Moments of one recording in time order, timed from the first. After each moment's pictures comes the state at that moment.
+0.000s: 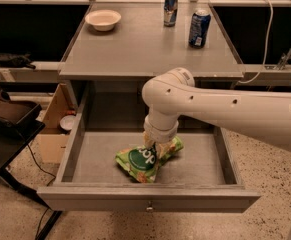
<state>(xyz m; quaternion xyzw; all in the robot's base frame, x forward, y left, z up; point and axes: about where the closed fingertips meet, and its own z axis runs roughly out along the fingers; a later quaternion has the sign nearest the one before) 0.540 -0.035 0.638 -0.93 0.38 0.00 0.05</state>
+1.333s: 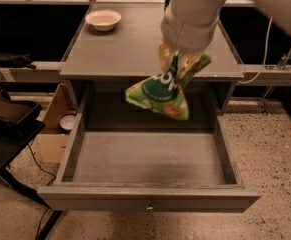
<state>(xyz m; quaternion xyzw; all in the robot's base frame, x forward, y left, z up) 0.549 -0.067 0.937 -0.95 0.27 -0.13 0.09</state>
